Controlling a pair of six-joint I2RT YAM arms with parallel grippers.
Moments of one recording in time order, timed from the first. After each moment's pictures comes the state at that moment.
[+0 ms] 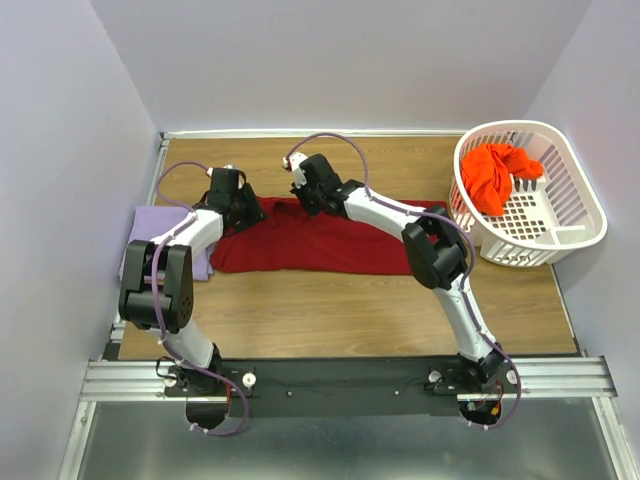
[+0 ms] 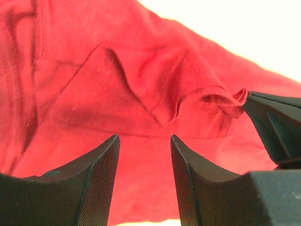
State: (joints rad) left arm -0.13 1.64 1.00 -0.18 0.11 -0.58; right arm 0.73 2.33 1.88 -0.27 0.02 -0.07
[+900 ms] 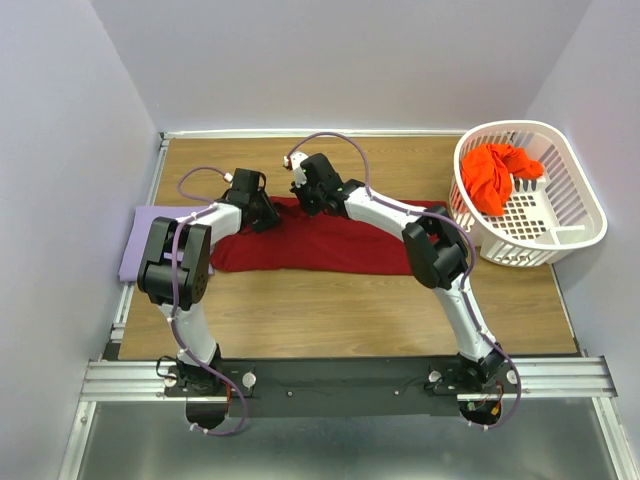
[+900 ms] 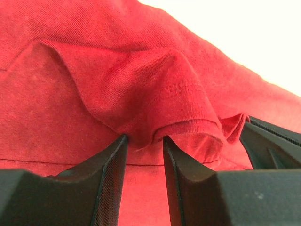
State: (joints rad) left arm -0.21 1.84 1.09 -0.13 0.09 -0.73; right arm 0.72 2.33 1.88 -0.26 -0.02 -0.04
